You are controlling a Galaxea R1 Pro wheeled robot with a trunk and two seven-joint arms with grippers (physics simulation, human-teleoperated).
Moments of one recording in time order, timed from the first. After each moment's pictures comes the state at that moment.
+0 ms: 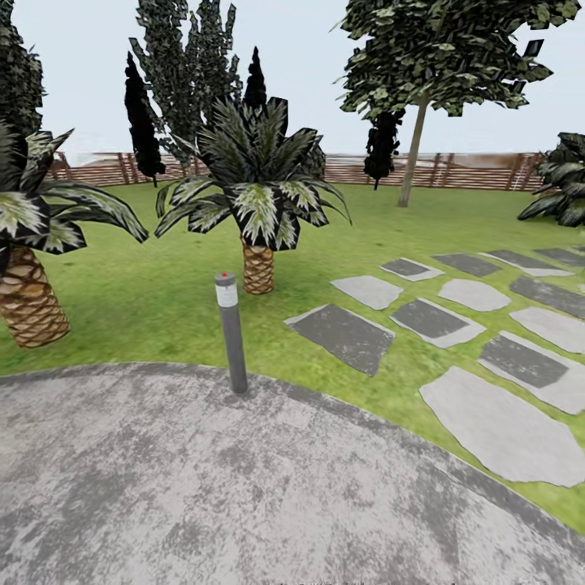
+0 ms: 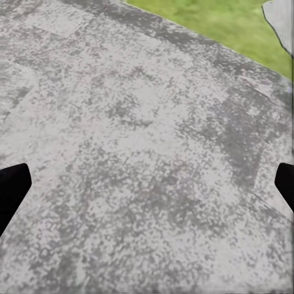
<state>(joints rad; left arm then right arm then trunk) -0.16 0.08 0.02 -0.31 0.02 -0.29 0.20 -0.09 -0.08 -0.01 -0.48 -0.01 -0.49 0.01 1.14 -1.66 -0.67</state>
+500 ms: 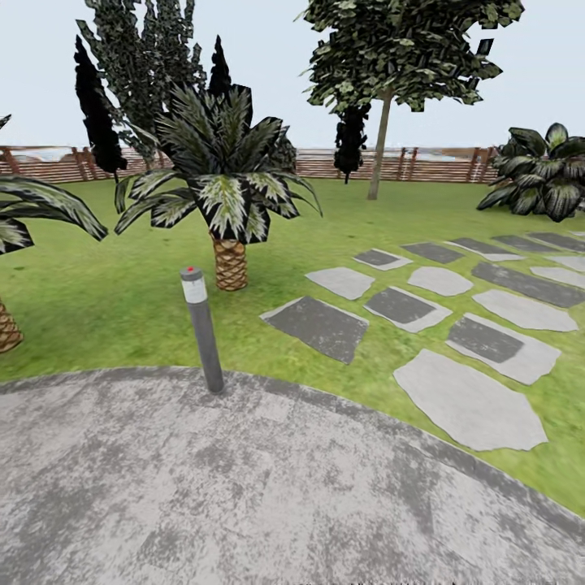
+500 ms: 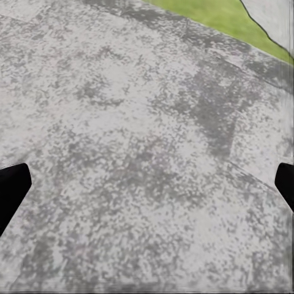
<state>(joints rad) -0.16 0.08 0.02 -0.31 0.02 -0.29 0.20 -0.09 -0.08 -0.01 -0.49 -0.01 -0.49 0.01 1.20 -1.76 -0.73</state>
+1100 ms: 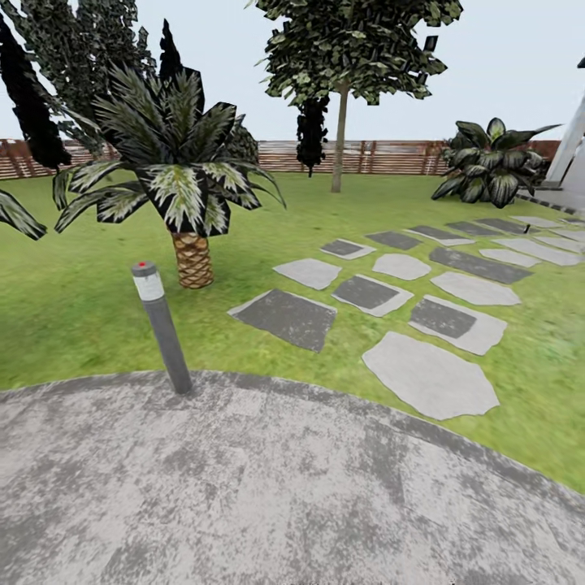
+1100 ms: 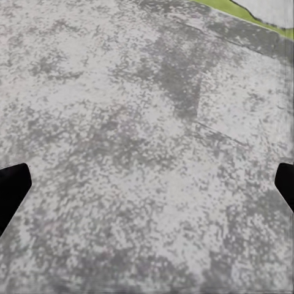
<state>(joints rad) -0.16 0.08 0.03 -0.31 0.03 -0.29 0.20 -0.09 -0.08 -0.01 -0.48 -0.01 -0.49 0.01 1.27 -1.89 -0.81</state>
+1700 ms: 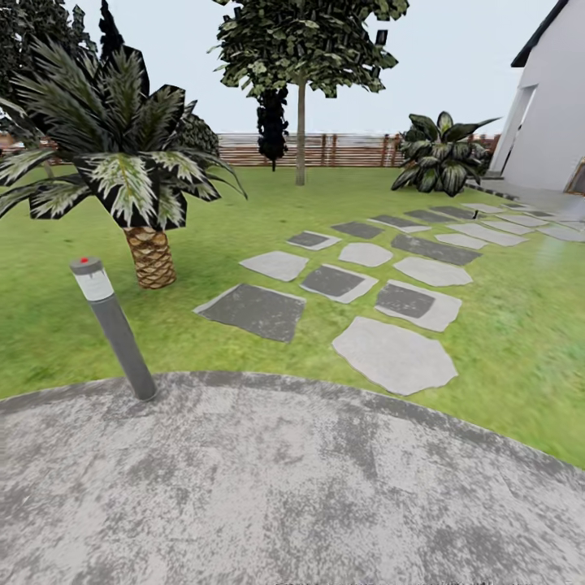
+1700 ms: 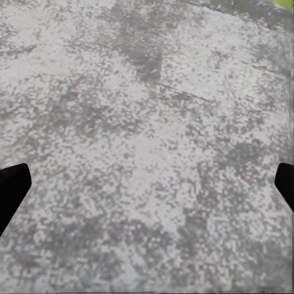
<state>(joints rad) -0.16 0.08 0.02 -0.31 0.10 -0.29 0.20 -0.09 -0.08 0.00 -0.48 -0.01 -0.49 0.01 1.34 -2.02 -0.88</state>
